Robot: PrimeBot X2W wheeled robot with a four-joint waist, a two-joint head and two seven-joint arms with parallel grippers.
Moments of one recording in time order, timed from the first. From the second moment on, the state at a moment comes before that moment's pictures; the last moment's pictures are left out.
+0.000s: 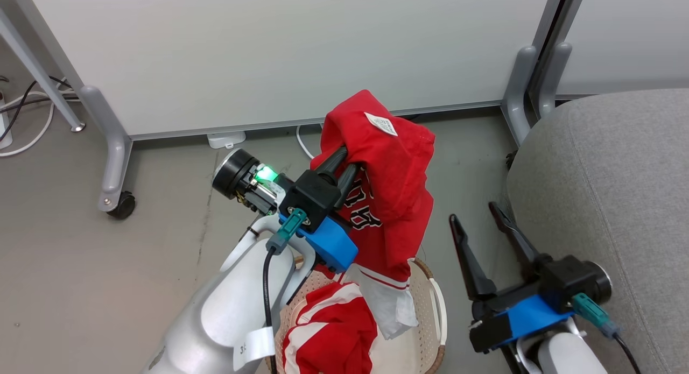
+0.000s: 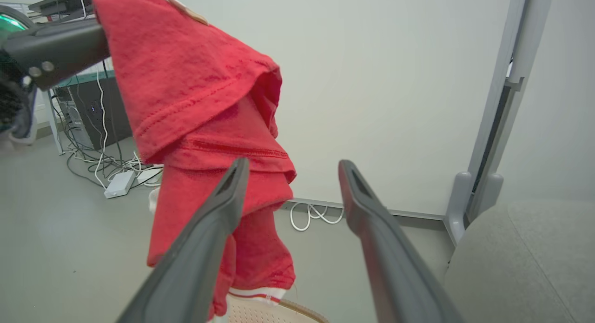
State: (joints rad) left arm -0.63 0.08 -0.64 0.52 -0.14 -0.10 -0.26; right arm -0.16 -0.05 0.16 0.21 0.10 0.13 -0.26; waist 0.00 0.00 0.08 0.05
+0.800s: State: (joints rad) left arm -0.68 0.06 -0.67 0.50 -0.13 -0.11 -0.26; right arm -0.45 -0.05 0.34 0.48 0.05 0.13 -0.26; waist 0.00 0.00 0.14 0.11
